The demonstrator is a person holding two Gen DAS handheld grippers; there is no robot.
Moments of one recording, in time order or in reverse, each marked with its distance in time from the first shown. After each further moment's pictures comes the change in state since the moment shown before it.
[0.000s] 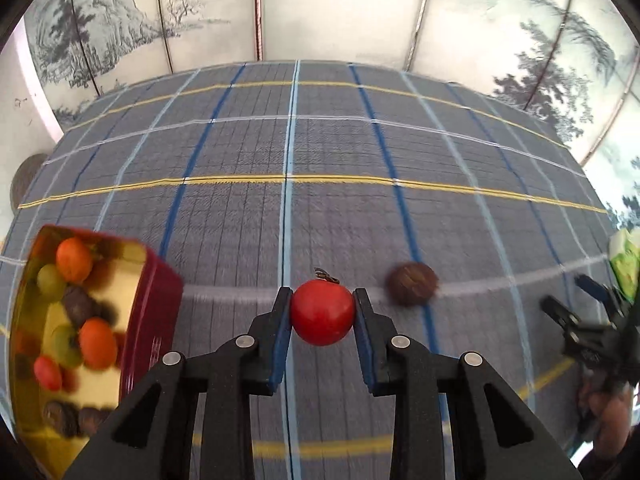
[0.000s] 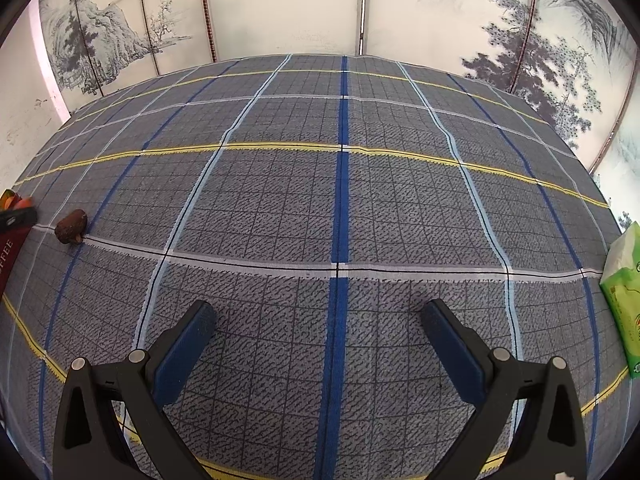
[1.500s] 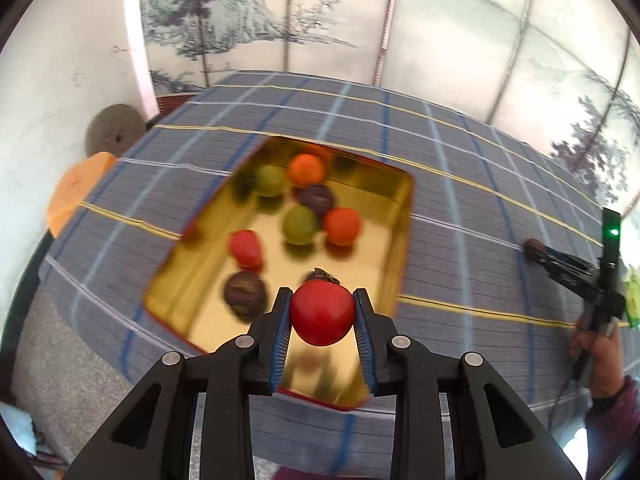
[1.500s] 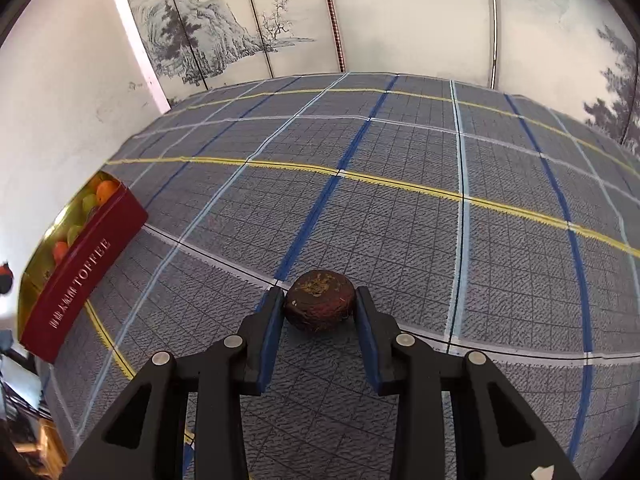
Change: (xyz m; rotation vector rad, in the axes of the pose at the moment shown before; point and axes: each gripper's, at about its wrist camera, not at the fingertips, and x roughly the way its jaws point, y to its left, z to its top) left arm -0.136 0.152 -0.123 -0.246 -0.118 0.169; right arm 0.008 0.136 0.026 -0.173 -0.053 0.313
